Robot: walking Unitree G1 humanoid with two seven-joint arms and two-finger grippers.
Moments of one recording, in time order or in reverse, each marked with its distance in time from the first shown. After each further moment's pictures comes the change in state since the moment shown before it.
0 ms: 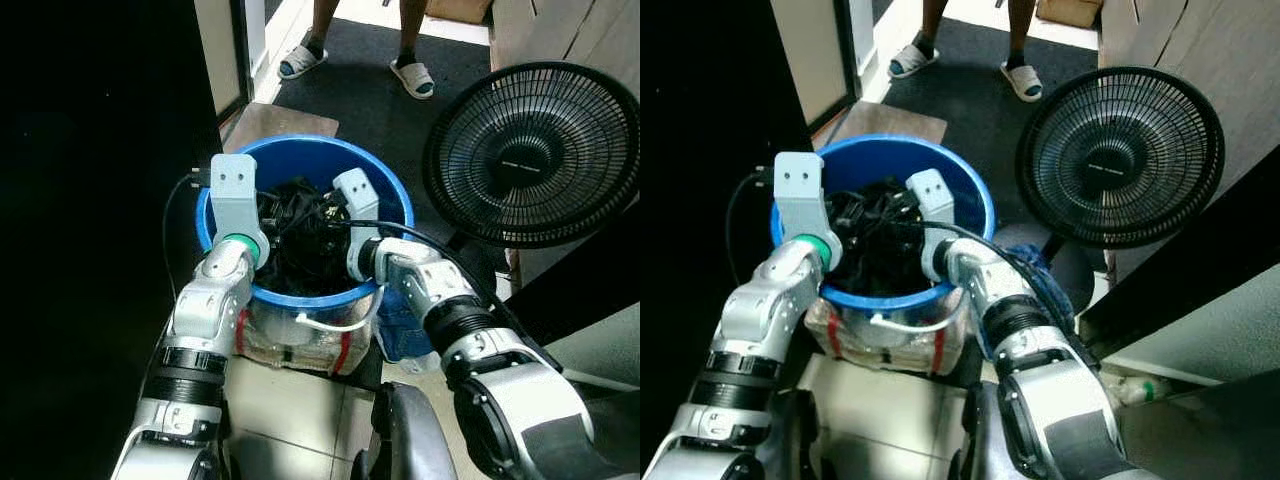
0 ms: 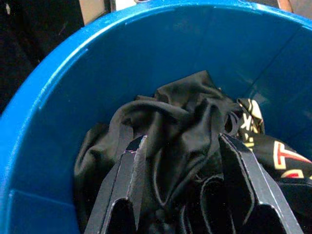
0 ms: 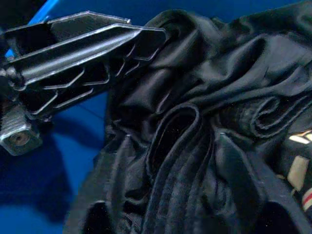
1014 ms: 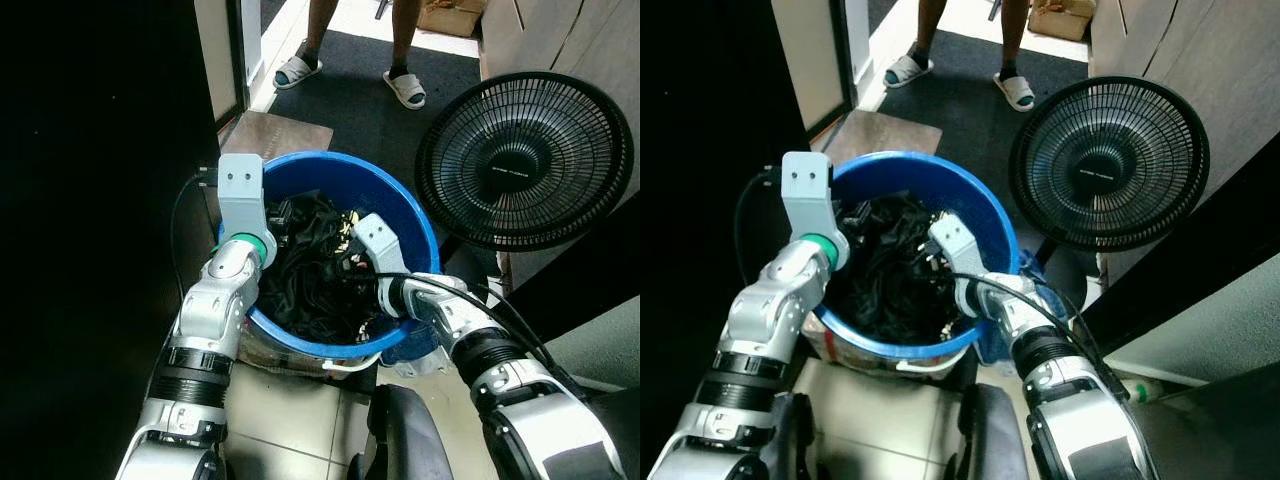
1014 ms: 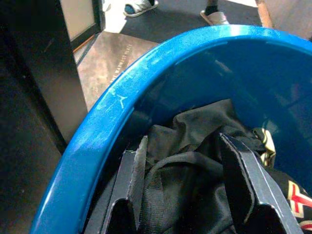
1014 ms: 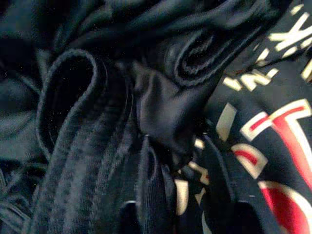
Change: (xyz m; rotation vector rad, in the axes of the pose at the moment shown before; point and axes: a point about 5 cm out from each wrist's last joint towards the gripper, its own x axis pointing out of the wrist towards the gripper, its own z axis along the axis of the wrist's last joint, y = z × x) left arm 0.001 -0.005 0.003 -0.010 -0.022 -0.013; right arm -0.032 -0.031 -0.046 -0.117 0.148 -0.192
